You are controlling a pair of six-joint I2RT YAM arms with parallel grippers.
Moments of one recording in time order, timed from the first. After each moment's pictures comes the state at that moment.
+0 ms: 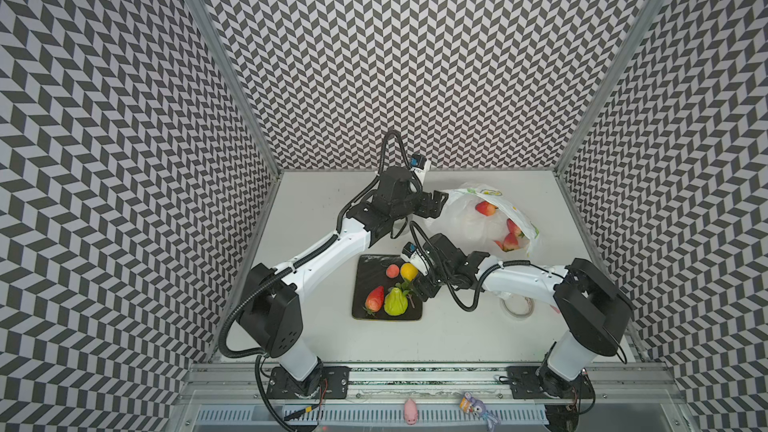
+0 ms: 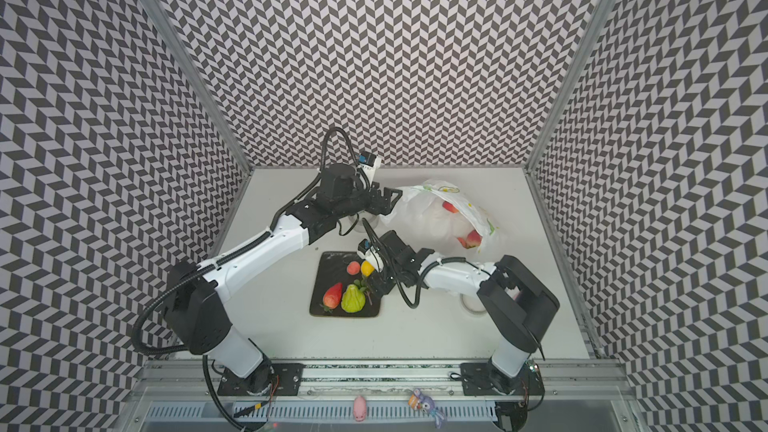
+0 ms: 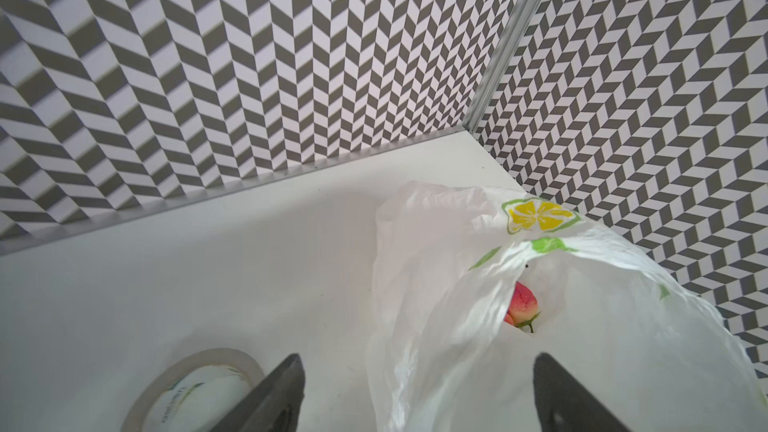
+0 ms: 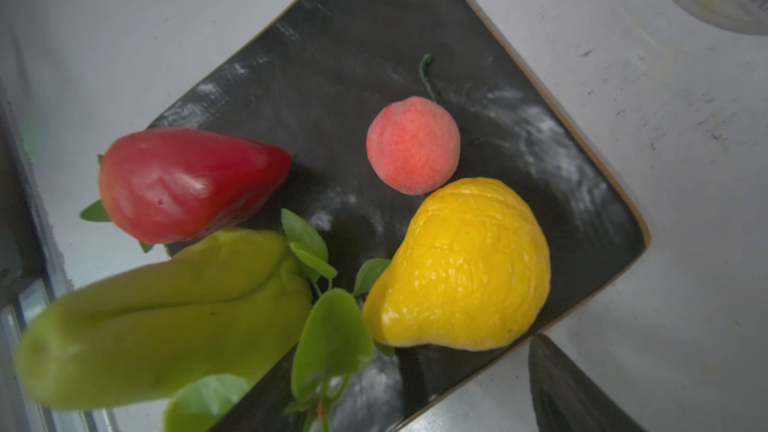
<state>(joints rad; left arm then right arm) -0.65 1.59 1.40 -0.16 0.12 -0.24 0.84 1.69 0.97 -0.22 -0.22 -0.01</state>
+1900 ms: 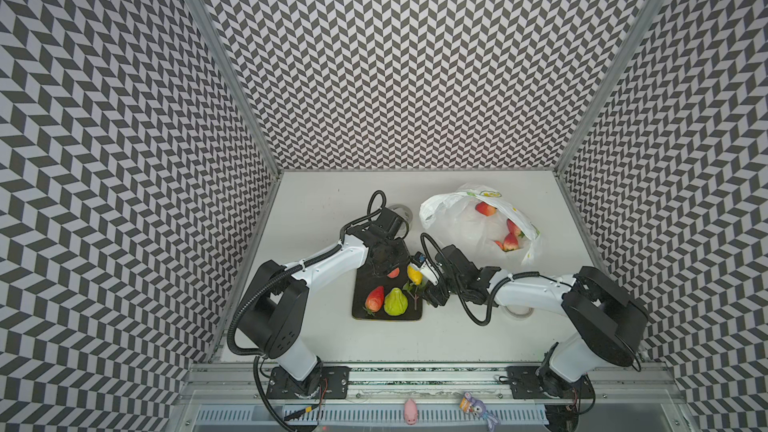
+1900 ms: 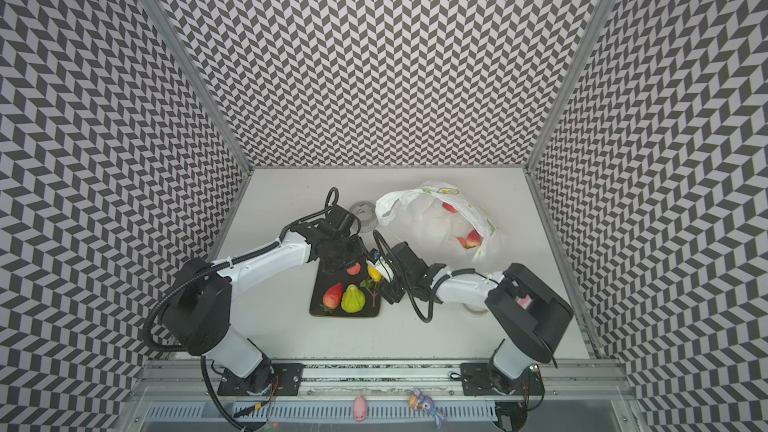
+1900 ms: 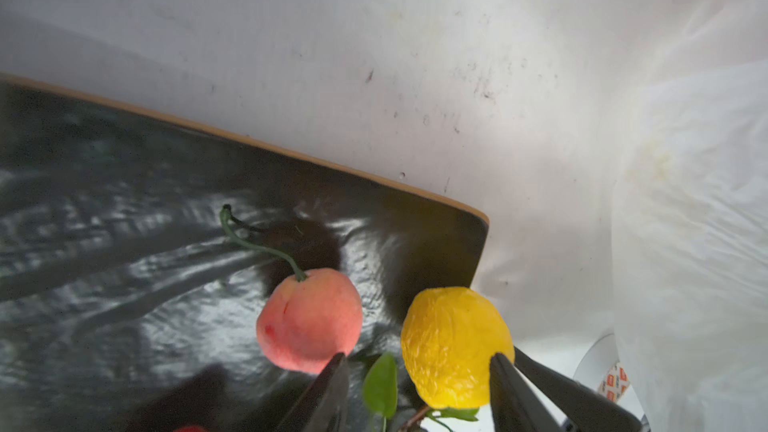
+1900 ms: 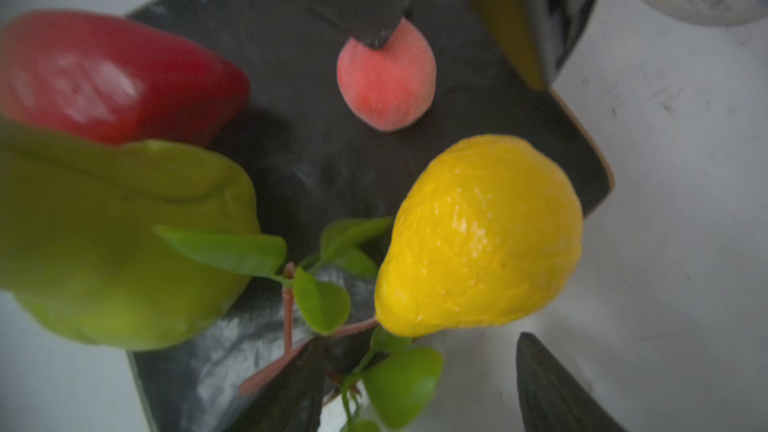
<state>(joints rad) -0.62 1.63 1.10 -0.59 0.18 -0.99 0.84 1.59 0.75 -0.01 -0.15 -0.10</state>
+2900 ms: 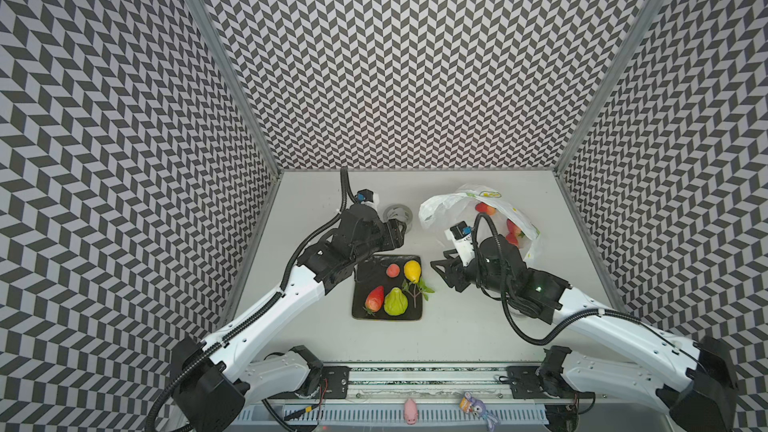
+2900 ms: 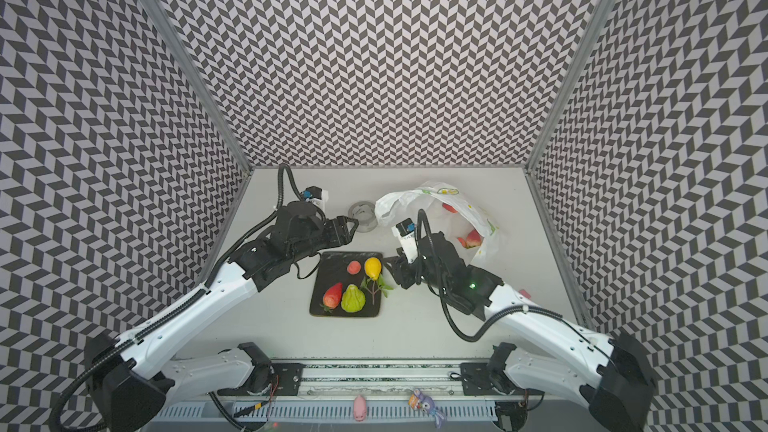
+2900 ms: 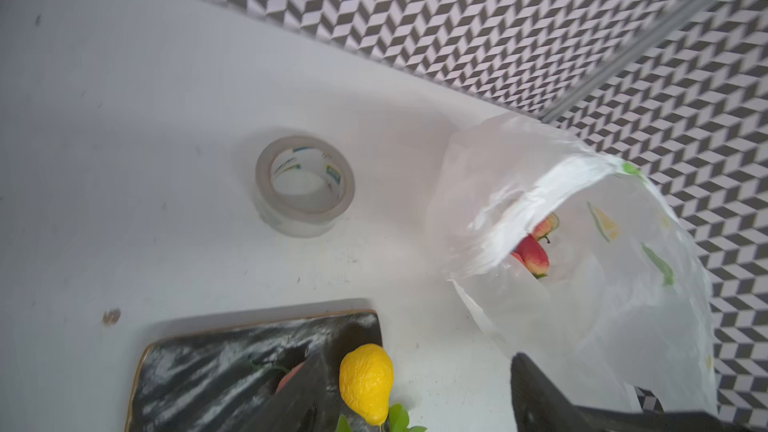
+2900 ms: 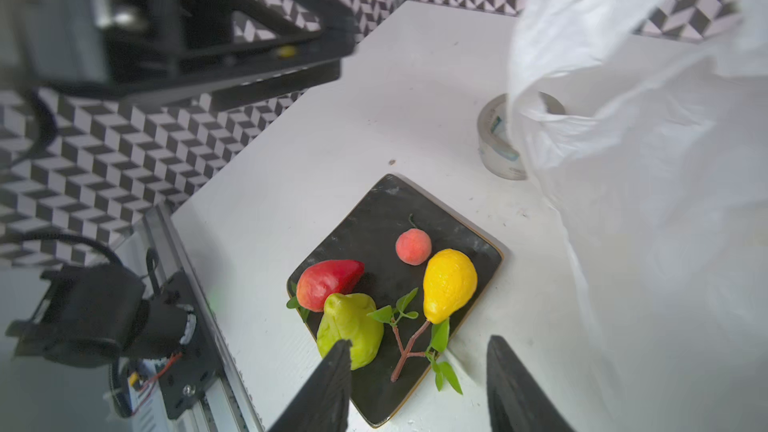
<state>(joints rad) -0.65 1.13 0.98 -0.31 -0.01 -0.58 0.84 1.04 0.81 -0.28 0.01 0.37</state>
